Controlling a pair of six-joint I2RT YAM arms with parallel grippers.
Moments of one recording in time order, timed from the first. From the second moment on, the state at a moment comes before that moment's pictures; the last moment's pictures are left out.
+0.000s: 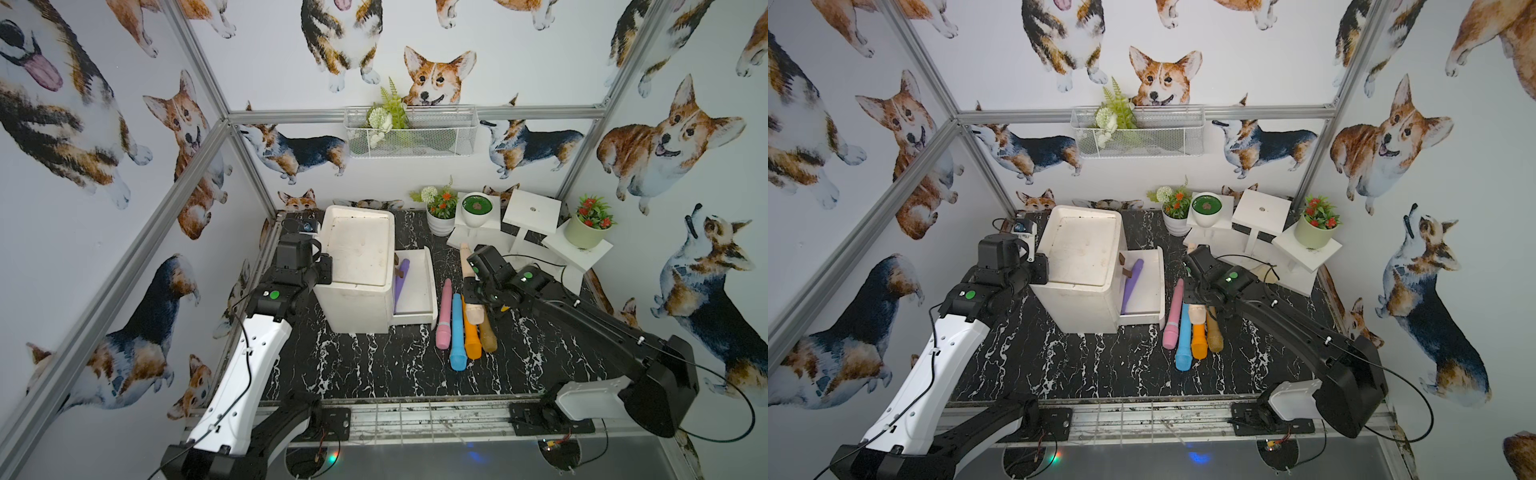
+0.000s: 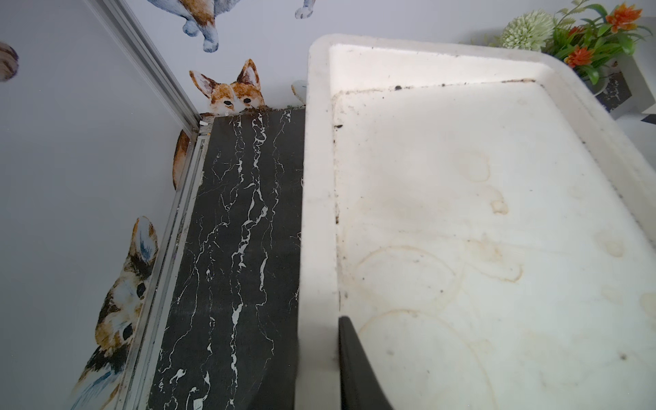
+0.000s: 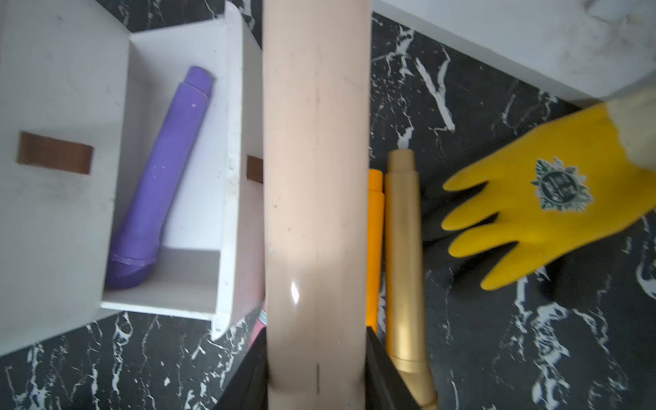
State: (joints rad) left arm -0.19 1.04 1.11 -0.68 -0.14 -0.02; right arm 0.69 1.28 1.06 -0.82 0.16 0.61
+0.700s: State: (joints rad) left arm -0.19 1.04 1.12 -0.70 -0.14 -0.02; right arm 0.16 1.05 0.70 -0.91 0.18 0.68
